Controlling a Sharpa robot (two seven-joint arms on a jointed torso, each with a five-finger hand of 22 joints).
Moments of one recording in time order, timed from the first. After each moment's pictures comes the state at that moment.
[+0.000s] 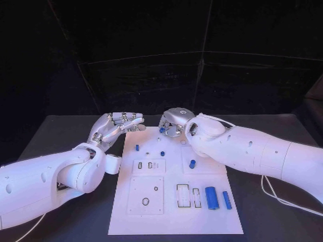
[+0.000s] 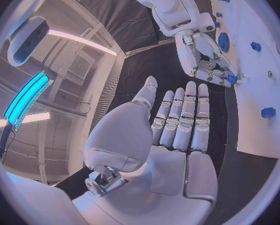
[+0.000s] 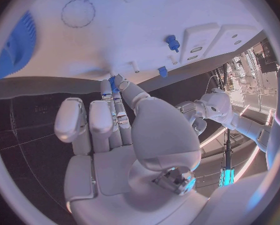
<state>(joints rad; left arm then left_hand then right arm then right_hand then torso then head) 1.24 -0.89 -0.14 1.58 -0.05 -0.38 0.67 1.31 0.11 -0.06 -0.10 0.04 0.95 0.24 0.12 0.07 1.00 0.18 0.14 0.07 1.05 0.14 0.18 0.10 0.17 0.87 0.25 0.24 0.11 1.28 -0.37 -0.06 1.07 -1.61 -0.34 -0.08 1.28 0.06 0.31 -0.25 0.13 1.12 0.14 0.08 0.07 1.27 0.06 0.11 0.08 1.47 -0.01 1.21 0.94 0.10 1.30 0.09 1.37 1.16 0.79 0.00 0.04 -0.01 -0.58</state>
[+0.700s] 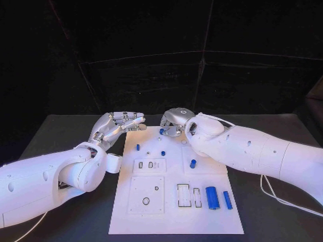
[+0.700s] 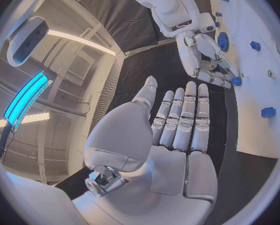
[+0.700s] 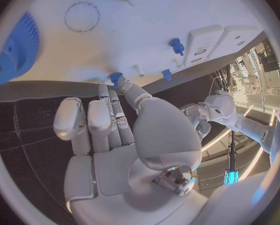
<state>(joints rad) 1.24 -0.88 -0.14 1.58 -0.05 -0.38 0.67 1.31 0.11 -0.06 -0.10 0.04 0.95 0.24 0.12 0.07 1.00 0.18 0.14 0.07 1.05 0.14 0.18 0.10 0.17 0.87 0.25 0.24 0.11 1.29 -0.36 -0.06 1.05 -1.62 -0.31 -0.12 1.23 0.01 0.32 -0.21 0.10 0.97 0.18 0.06 0.06 1.13 0.11 0.07 0.06 1.47 0.01 1.22 0.91 0.10 1.27 0.12 1.37 1.14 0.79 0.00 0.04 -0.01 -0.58</state>
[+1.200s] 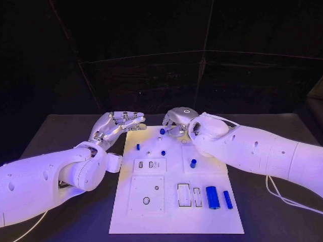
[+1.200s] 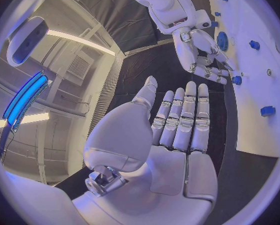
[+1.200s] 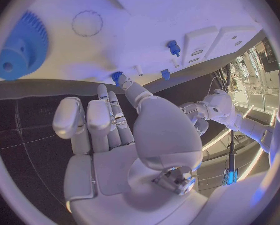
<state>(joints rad) 1.24 -0.89 -0.14 1.58 -0.05 -0.38 0.66 1.31 0.11 -0.06 -0.10 0.04 0.95 0.24 0.12 0.07 1.00 0.18 0.14 0.07 1.05 0.14 0.18 0.10 0.17 0.87 0.25 0.24 0.11 1.29 -0.42 -0.06 1.13 -1.63 -0.32 -0.14 1.24 -0.01 0.31 -0.19 0.10 0.94 0.18 0.07 0.07 1.11 0.11 0.09 0.07 1.47 0.02 1.22 0.90 0.10 1.27 0.13 1.37 1.13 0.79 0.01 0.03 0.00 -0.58</state>
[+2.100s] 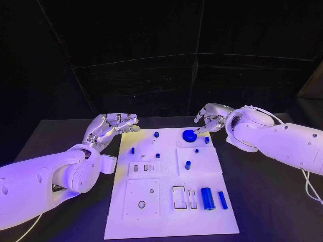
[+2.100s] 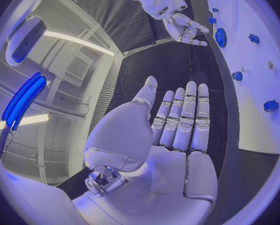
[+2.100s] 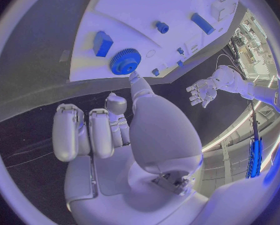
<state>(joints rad) 1.24 -0.89 -0.14 1.54 -0.04 -0.37 0.66 1.31 0.11 -0.06 -0.11 0.04 0.95 0.23 0.12 0.07 1.00 0.18 0.13 0.07 1.05 0.14 0.18 0.10 0.17 0.87 0.25 0.24 0.11 1.32 -0.71 0.00 1.27 -1.40 -0.19 -0.20 1.34 -0.06 -0.06 0.09 0.26 0.87 0.16 0.10 0.08 1.31 0.07 1.04 0.99 1.47 -0.02 1.44 1.24 0.06 1.41 0.10 1.47 1.31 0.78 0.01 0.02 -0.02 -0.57</state>
